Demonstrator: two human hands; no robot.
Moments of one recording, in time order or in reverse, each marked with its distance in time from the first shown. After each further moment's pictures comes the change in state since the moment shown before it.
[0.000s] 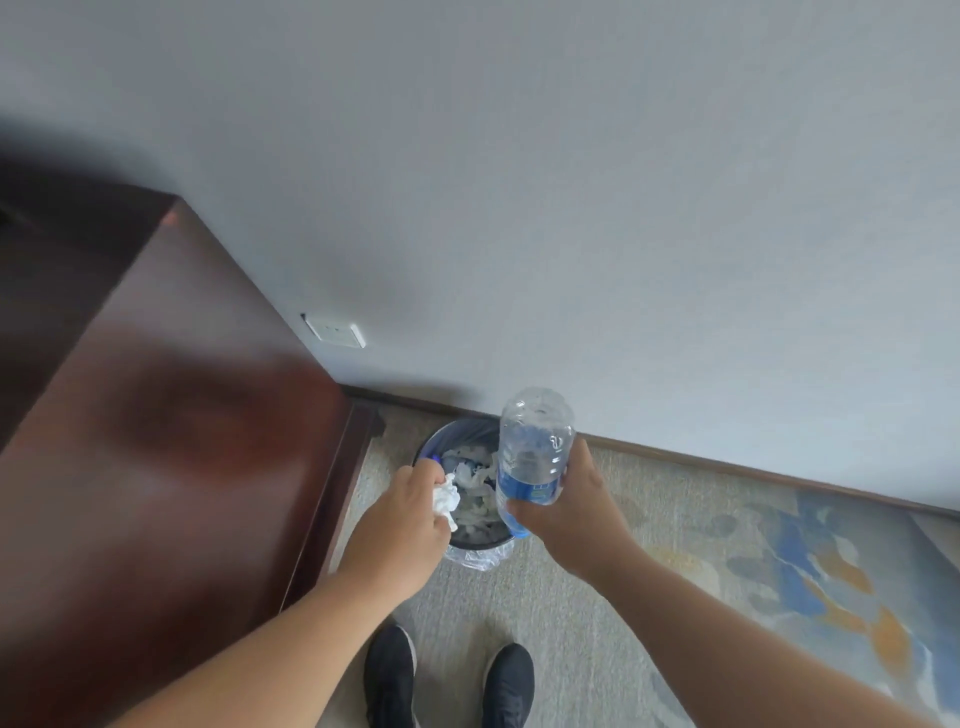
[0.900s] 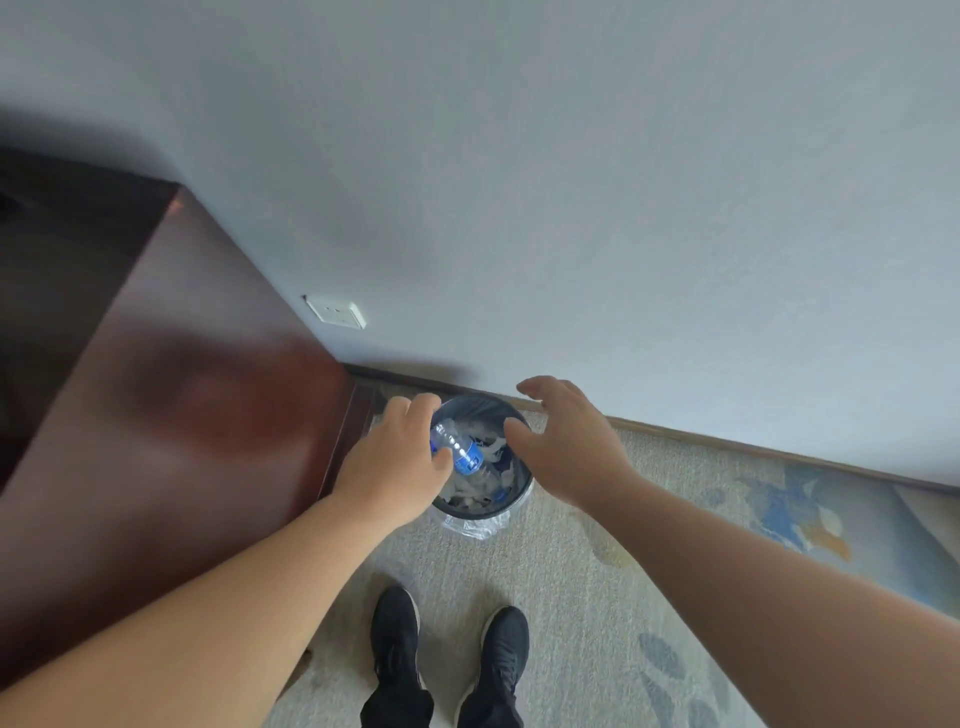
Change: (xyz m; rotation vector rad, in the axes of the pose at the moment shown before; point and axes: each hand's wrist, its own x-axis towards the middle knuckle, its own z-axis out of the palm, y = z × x) left_hand 0.003 0.034 -0.051 0.091 0.035 0.013; right_hand -0.006 -0.061 -0.036 -0.275 -0.006 -0.120
